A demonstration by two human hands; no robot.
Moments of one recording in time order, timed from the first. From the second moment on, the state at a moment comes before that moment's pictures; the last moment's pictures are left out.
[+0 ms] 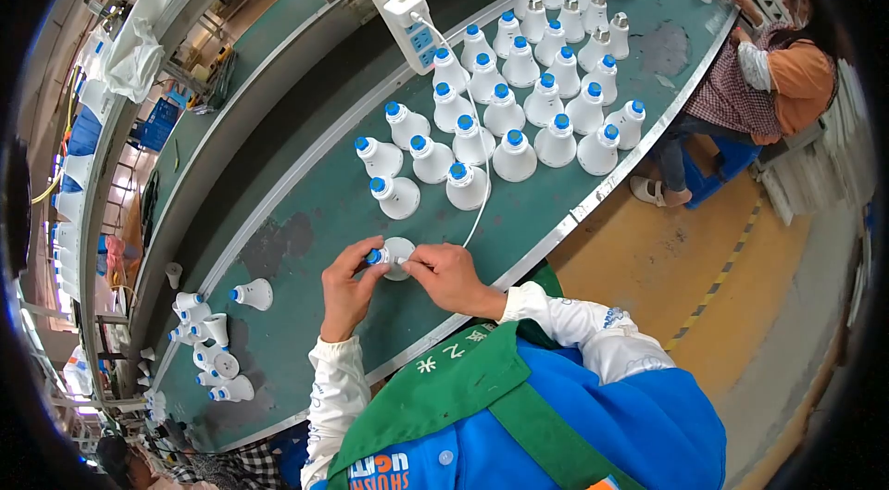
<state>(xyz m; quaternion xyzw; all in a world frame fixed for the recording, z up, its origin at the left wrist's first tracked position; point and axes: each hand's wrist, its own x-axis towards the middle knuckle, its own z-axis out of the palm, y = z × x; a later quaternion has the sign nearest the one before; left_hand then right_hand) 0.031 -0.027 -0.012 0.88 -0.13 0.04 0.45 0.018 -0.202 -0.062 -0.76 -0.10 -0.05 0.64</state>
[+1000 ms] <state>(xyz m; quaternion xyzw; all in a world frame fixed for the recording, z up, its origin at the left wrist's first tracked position) 0.028 -0.030 -0.015 0.89 -0.16 0.08 0.41 0.034 -0.202 -0.063 -0.76 -0.12 0.00 0.64</state>
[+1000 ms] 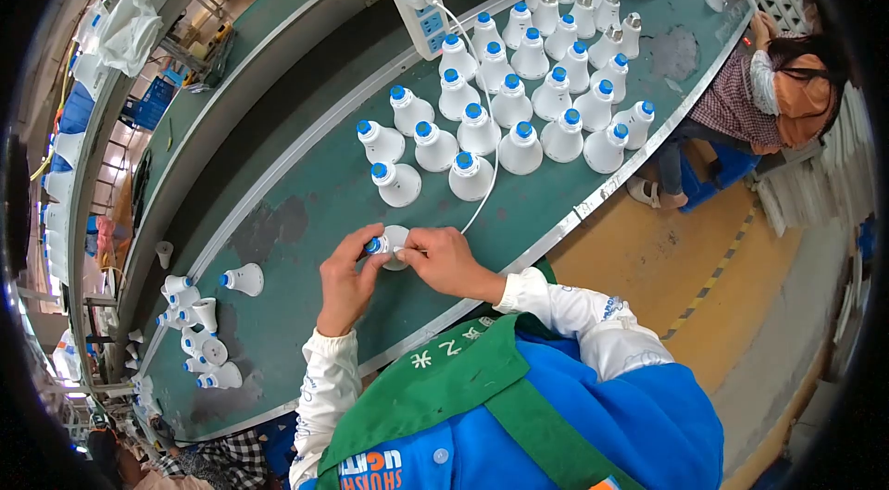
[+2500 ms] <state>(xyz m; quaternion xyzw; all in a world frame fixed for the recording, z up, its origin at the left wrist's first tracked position) 0.013 -0.054 -0.035 0.93 -0.11 0.11 0.34 0.015 -0.249 -0.085 -0.85 -0.21 -0.20 0.45</state>
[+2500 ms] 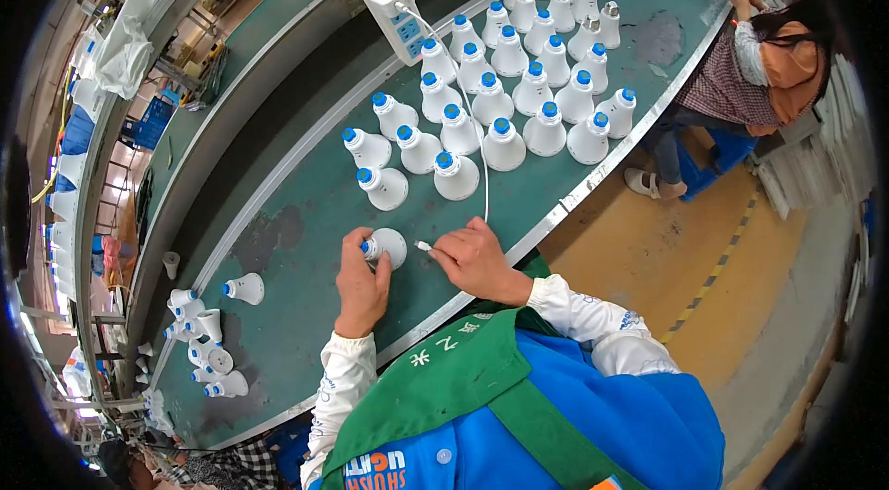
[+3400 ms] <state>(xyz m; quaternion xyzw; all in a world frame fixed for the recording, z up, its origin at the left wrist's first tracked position) -0.037 -0.037 0.021 0.64 0.01 0.00 0.77 0.016 -0.248 -0.080 -0.86 -0.23 -0.16 0.43</state>
